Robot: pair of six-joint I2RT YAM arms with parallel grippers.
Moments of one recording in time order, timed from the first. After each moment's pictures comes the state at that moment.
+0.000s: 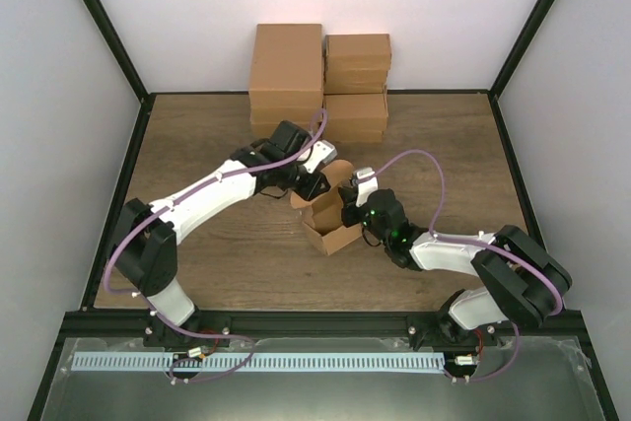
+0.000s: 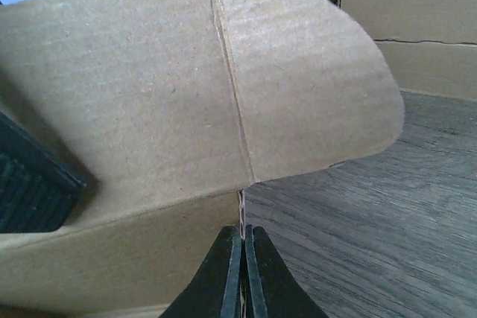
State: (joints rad) left arm -0.67 1.67 1.32 -0.57 0.35 -0.03; right arm 0.74 1.40 0.45 0.63 0.13 0.26
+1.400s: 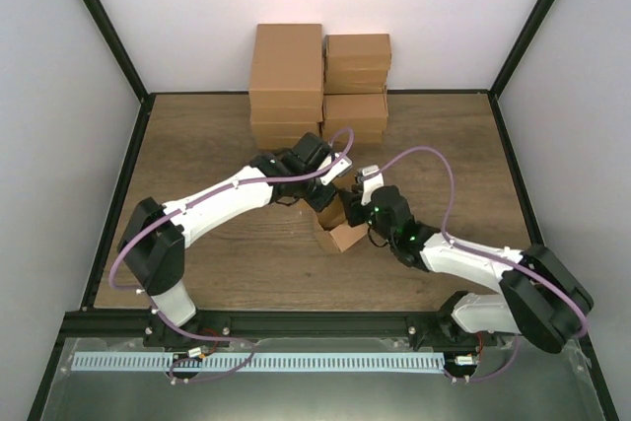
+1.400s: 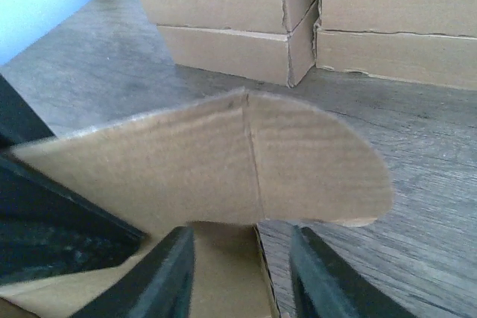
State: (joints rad) left arm -0.81 1.71 1.37 -0.63 0.12 0.02; right arm 0.74 1.27 0.47 0.41 0.15 0.29
